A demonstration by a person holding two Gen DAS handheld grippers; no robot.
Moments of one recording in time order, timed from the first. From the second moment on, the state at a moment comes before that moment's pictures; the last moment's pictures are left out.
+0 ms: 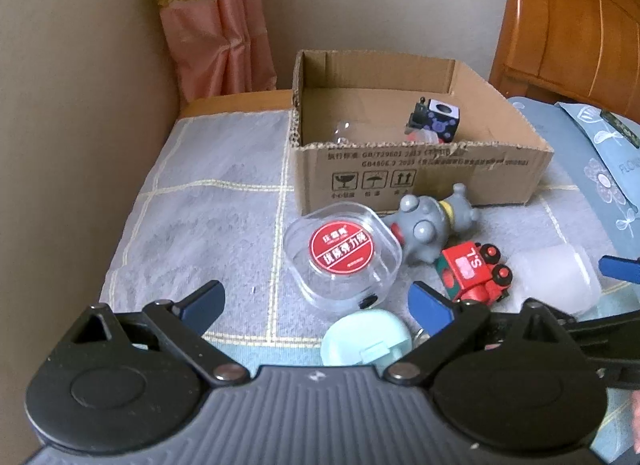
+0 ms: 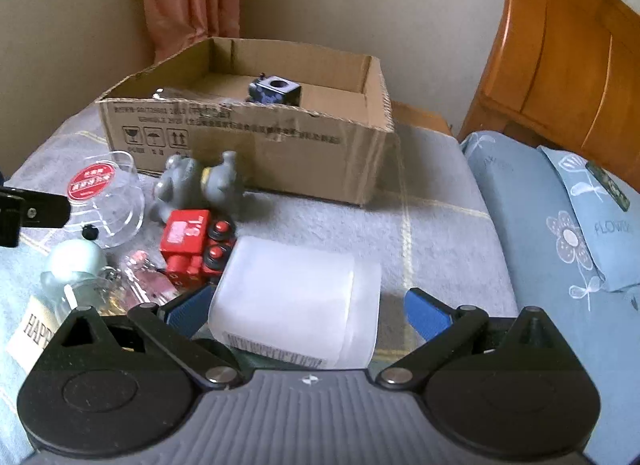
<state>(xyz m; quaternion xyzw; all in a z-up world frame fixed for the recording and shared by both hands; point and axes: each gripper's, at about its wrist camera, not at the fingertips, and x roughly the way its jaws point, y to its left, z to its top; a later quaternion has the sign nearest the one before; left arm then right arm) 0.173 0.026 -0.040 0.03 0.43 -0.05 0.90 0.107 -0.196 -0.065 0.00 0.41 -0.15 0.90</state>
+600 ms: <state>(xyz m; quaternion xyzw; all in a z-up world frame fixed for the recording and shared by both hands) 0.183 0.021 -0.079 0.02 0.46 -0.07 0.88 0.091 -0.227 -0.086 0.04 0.43 -0.17 0.89</state>
